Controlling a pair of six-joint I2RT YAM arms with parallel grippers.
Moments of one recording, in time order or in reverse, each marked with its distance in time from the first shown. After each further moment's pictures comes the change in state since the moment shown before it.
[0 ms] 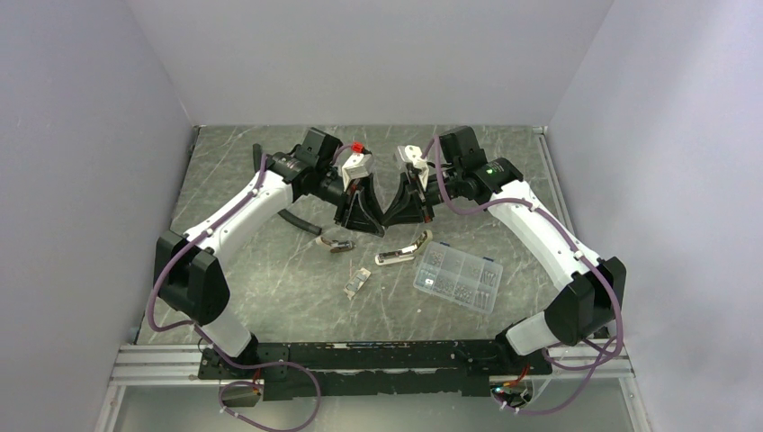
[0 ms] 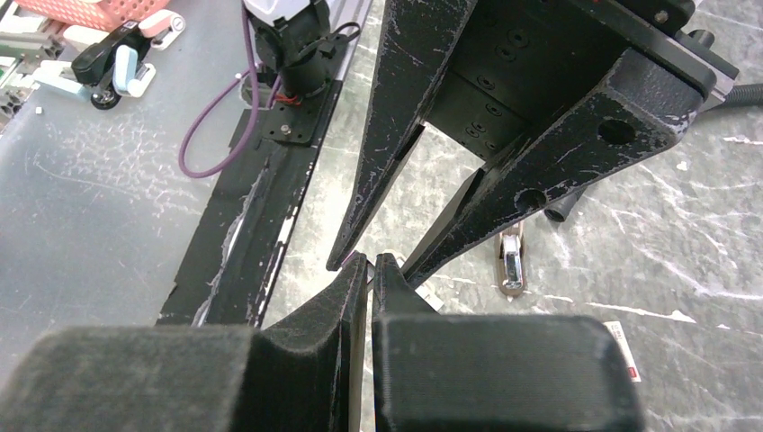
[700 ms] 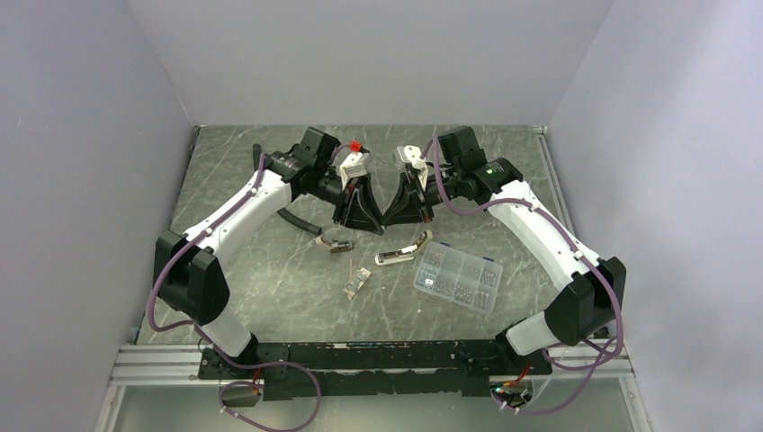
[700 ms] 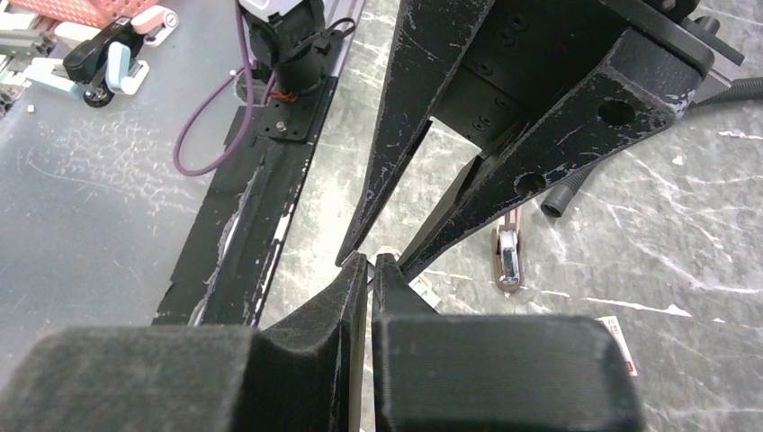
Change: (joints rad) left arm 0.012 0.000 0.000 -0.011 0.000 0.002; right arm 0.001 0.000 0.000 0.000 0.016 0.000
